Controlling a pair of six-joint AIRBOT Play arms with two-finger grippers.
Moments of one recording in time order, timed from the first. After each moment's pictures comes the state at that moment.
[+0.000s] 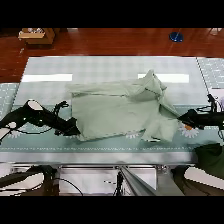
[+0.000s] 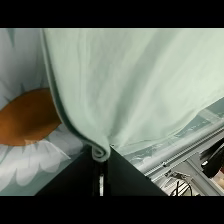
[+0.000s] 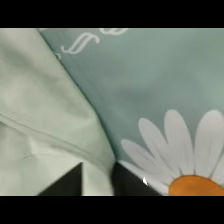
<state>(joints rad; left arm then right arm) 0.02 -1.35 0.60 0.86 -1.20 -1.29 -0.67 -1.35 0.66 -0.93 1.13 1.00</state>
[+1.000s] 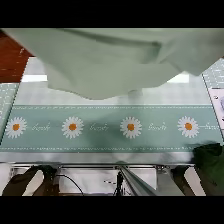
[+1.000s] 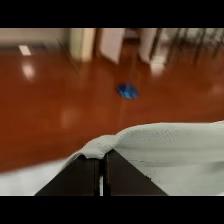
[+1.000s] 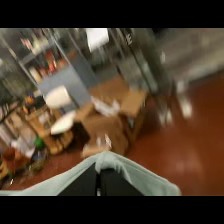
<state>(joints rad) 0.26 -0.80 1.67 0.78 -1.12 -1.22 -0.67 -0.80 1.38 -0.15 1.11 1.05</state>
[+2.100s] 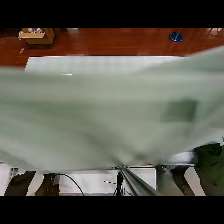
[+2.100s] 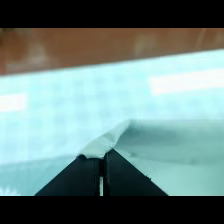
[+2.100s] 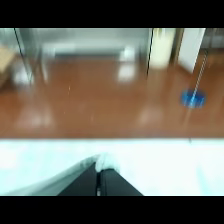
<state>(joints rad) 0.32 -0.67 1.94 1.16 -1.82 -1.43 -0.67 -0.81 2.16 -0.91 1.69 1.51</state>
